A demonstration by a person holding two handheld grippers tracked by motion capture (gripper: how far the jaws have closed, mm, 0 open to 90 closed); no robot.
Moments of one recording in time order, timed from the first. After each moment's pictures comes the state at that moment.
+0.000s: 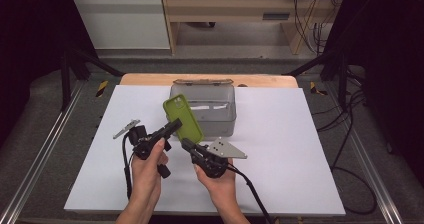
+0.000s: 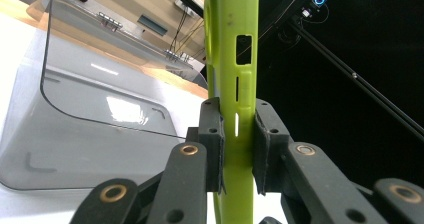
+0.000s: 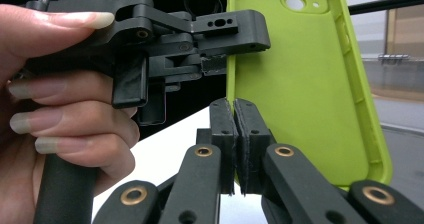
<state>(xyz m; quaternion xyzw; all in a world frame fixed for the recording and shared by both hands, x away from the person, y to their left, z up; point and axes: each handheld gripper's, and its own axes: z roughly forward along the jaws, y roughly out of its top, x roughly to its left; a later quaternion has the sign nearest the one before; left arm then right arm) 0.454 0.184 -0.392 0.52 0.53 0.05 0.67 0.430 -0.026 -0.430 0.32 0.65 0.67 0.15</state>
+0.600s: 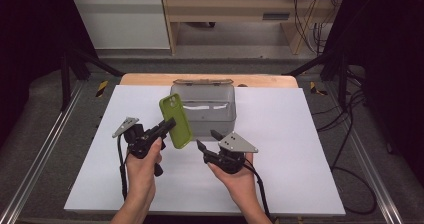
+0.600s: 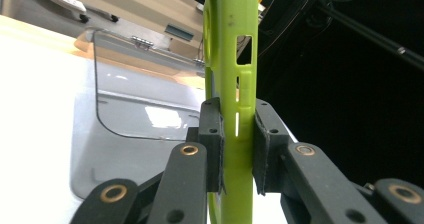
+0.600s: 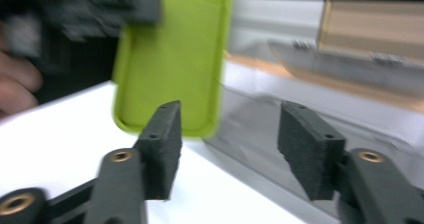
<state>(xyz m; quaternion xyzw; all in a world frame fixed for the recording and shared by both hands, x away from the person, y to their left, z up) 0.455 0.192 -0.385 0.57 0.52 0.13 0.62 0.439 -0.066 -0.420 0.35 0.71 0.56 0.25</state>
